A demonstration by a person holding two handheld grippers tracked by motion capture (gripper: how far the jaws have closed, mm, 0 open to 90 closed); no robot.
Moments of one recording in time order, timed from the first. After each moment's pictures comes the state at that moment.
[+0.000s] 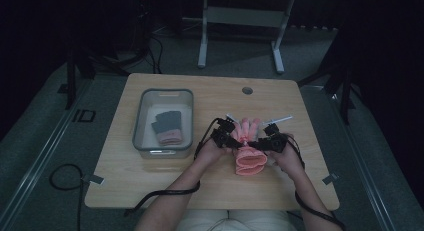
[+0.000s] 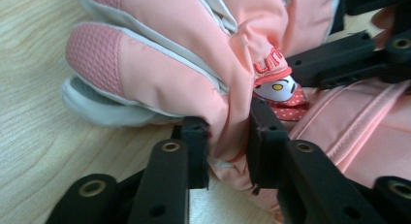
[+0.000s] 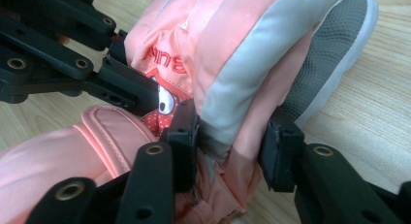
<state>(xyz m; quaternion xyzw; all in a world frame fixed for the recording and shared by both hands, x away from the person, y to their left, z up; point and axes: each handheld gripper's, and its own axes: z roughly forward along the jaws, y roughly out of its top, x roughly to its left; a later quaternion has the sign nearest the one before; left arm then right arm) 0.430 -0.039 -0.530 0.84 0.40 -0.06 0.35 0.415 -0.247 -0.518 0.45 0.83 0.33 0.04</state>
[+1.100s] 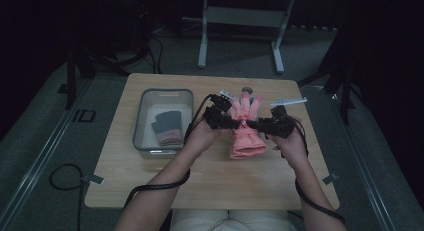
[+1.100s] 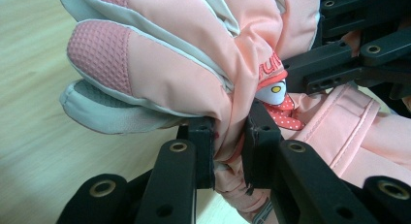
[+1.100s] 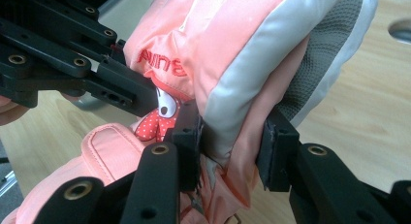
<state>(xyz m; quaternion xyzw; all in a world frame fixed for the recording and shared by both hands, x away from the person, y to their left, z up) 0.409 -0.004 -0.409 0.84 0.38 0.03 0.39 0.400 -0.231 -0.422 0.41 0.80 0.44 0.07</state>
